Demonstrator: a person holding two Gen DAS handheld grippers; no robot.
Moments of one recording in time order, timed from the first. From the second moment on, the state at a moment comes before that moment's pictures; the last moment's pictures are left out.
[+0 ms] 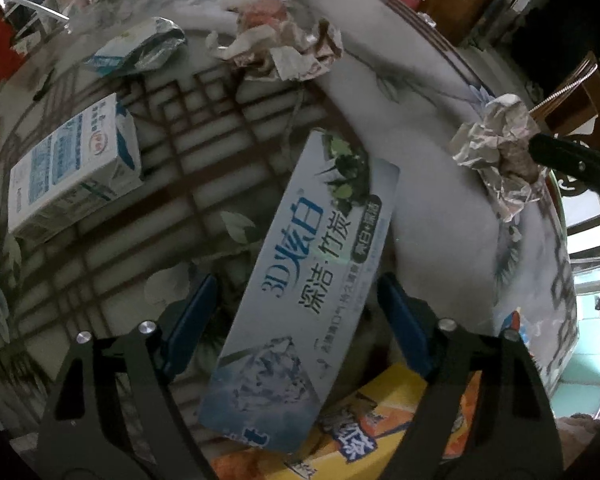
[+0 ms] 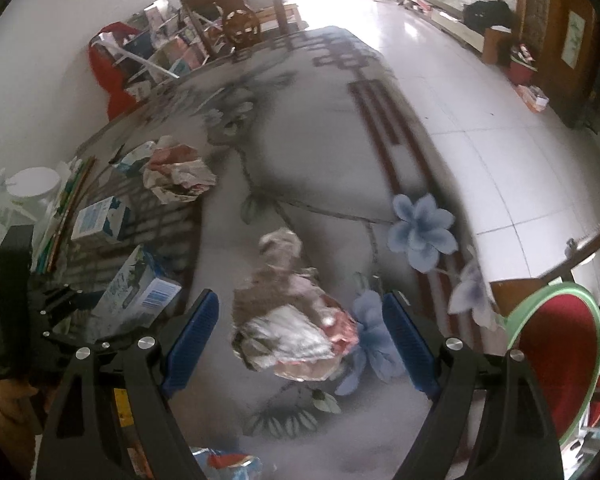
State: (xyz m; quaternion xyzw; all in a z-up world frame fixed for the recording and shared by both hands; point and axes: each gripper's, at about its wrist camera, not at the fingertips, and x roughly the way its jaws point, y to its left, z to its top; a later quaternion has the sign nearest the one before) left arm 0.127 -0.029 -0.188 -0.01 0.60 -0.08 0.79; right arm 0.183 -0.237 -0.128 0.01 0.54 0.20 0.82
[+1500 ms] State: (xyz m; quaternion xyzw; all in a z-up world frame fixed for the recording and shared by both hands) left arm 0.050 -0.149 -0.079 -0.02 0.48 -0.20 0.85; right arm 0.050 -0.355 -0.075 0.09 0.47 0.09 0.87
